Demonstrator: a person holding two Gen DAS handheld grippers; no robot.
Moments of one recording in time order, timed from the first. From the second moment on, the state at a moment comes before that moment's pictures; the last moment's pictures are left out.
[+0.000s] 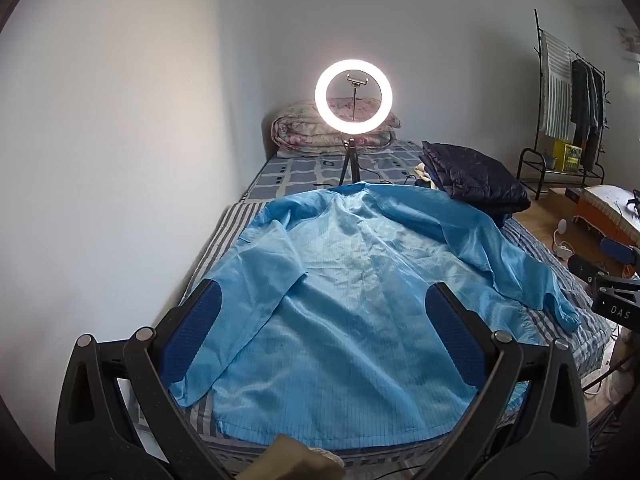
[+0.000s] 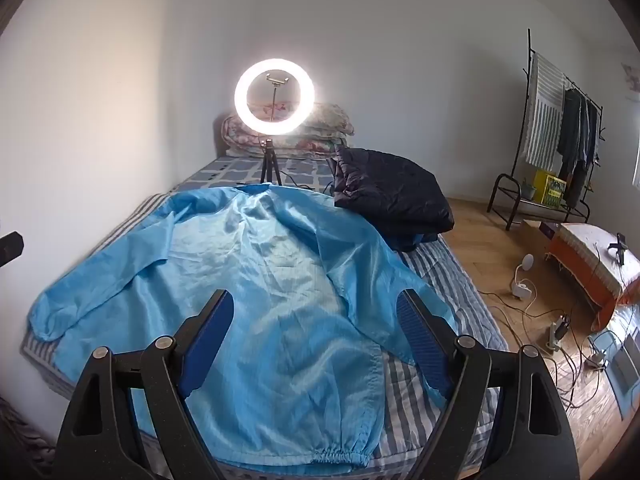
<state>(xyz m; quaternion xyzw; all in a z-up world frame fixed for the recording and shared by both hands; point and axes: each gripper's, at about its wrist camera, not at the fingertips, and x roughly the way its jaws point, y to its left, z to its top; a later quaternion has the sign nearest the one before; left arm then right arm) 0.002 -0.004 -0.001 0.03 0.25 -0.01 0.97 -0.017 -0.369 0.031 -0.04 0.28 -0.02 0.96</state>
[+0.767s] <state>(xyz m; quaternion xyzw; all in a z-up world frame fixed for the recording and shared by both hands) -0.003 0.006 0.004 0.02 0.23 0.01 0.97 -0.015 -0.370 0.032 -0.02 0.28 -0.02 0.96</state>
